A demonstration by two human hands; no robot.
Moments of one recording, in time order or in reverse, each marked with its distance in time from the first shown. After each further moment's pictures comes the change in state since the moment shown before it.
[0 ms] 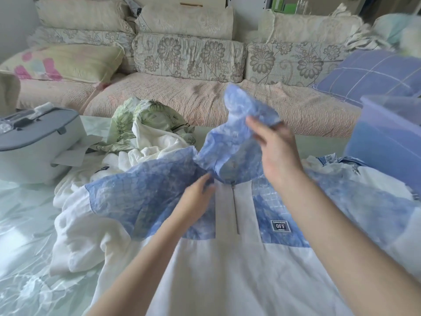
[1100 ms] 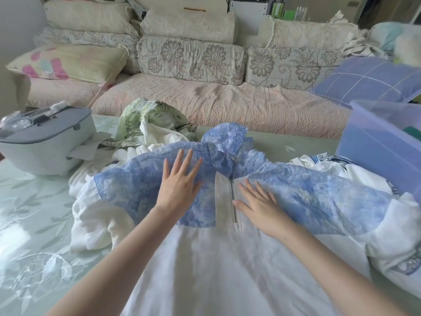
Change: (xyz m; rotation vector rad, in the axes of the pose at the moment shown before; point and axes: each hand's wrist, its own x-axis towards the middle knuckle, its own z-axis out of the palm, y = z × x) left_hand -0.016 -0.020 -0.034 0.825 0.247 0.347; right_hand -0.065 0.071 -0.079 -1.586 -0.643 0.096
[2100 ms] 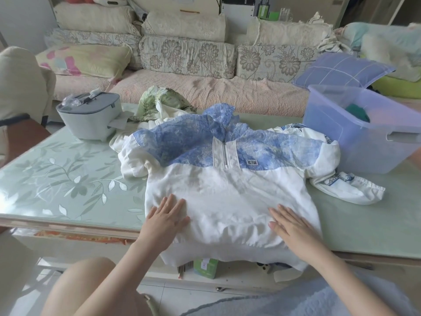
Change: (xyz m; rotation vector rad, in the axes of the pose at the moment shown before) left_hand -0.262 0.038 -0.091 -0.195 -0.443 -0.165; right_hand -0.270 0.024 0.058 -0.013 -0.003 0.191
